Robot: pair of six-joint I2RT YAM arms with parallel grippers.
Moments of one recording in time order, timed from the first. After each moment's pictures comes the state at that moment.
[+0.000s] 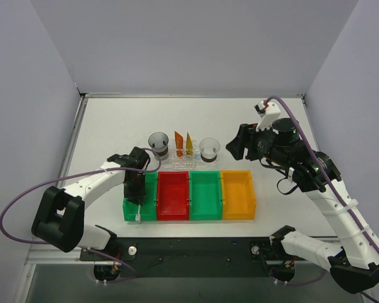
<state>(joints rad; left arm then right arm) -0.46 1.39 0.82 -0.91 -0.02 -0.53 0.54 1.01 1.29 -0.74 -0.05 0.32</state>
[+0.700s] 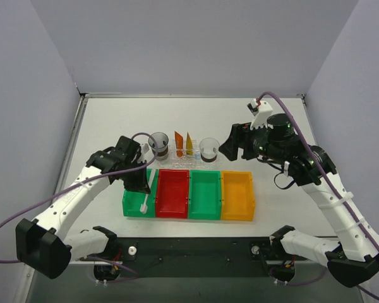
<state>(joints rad) -0.46 1.20 0.98 -1.00 0.16 -0.48 0.54 1.05 1.32 -0.76 -0.12 0.32</state>
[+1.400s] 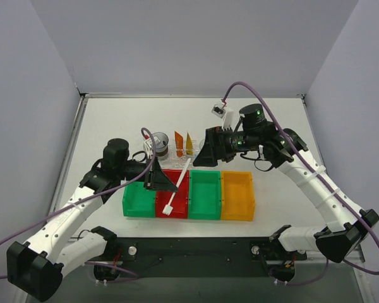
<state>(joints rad) -0.46 0.97 0.79 -0.32 1.00 -0.82 0.61 1.28 1.42 -0.77 -0.59 0.37</state>
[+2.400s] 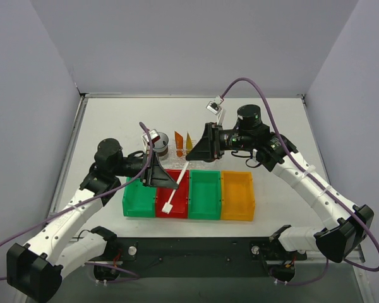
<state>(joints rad) -0.46 0.94 0.73 0.16 1.18 -1.19 0.62 1.28 1.27 -0.37 -0.79 0.61</state>
